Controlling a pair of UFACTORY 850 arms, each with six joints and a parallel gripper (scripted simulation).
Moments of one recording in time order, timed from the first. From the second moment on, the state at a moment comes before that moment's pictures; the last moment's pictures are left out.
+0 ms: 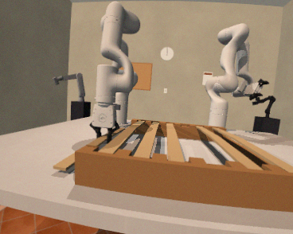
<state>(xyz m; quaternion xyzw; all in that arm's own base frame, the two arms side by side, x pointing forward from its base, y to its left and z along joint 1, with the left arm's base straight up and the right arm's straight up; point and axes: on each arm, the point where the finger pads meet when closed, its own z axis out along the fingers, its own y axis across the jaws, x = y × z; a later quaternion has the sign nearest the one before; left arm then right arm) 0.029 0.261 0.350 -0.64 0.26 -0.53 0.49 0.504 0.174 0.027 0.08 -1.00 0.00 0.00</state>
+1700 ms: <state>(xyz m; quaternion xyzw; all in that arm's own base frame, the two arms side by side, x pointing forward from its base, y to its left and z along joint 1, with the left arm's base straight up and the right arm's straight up) 0.029 0.261 0.350 -0.64 0.26 -0.53 0.49 0.505 0.174 0.022 0.08 -1.00 0.00 0.00</state>
